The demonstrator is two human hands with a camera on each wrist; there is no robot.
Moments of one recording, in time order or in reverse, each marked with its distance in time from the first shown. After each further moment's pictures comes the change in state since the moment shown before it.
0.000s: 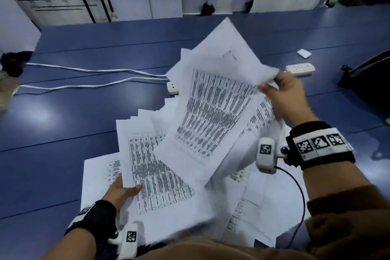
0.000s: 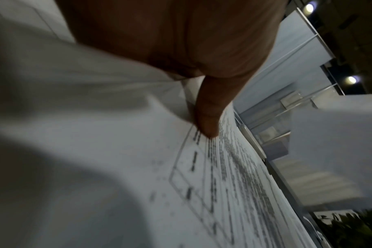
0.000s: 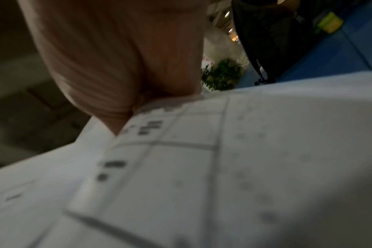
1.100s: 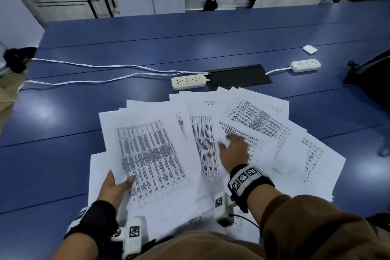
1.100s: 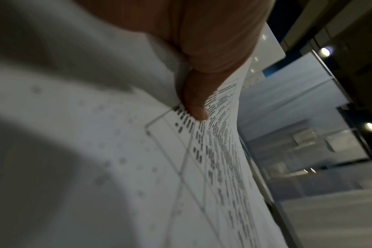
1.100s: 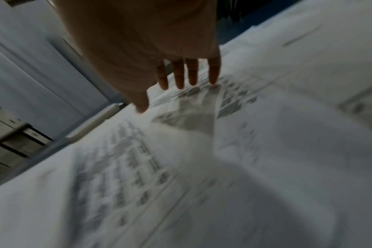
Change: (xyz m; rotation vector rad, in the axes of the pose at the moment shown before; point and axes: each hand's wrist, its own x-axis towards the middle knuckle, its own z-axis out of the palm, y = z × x) left_hand -0.001 -0.008 -0.019 -0.060 0.198 0.150; right_hand -0.112 0.137 0.118 -0.673 -0.085 0.421
